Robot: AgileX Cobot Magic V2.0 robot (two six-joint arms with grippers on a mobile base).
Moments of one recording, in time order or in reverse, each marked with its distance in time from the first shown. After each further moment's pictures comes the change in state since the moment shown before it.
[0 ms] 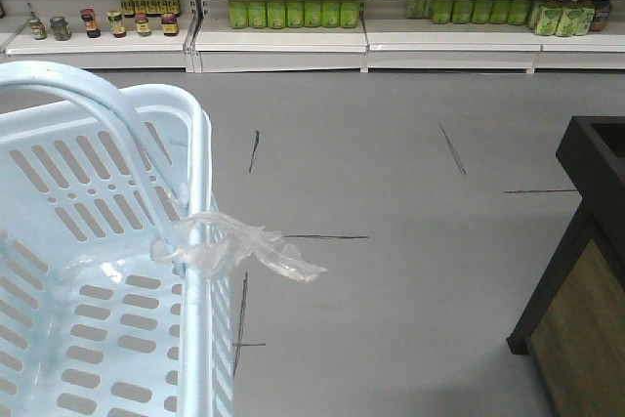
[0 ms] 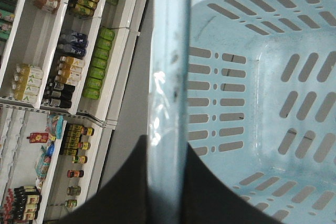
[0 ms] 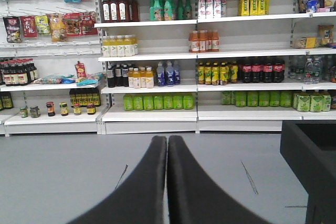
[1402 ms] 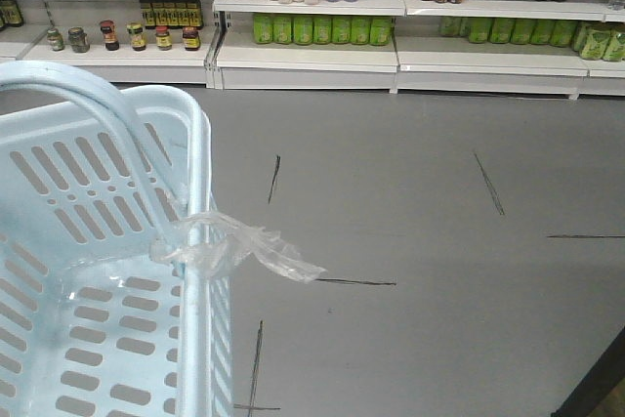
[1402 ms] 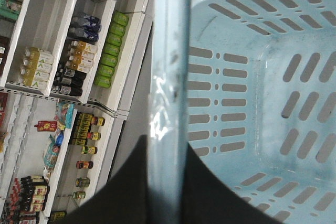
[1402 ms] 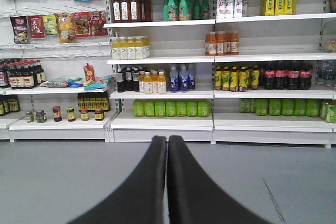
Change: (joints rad) left arm 0.000 0.000 0.000 0.000 0.000 0.000; right arm 0.000 0.000 0.000 0.000 0.000 0.000
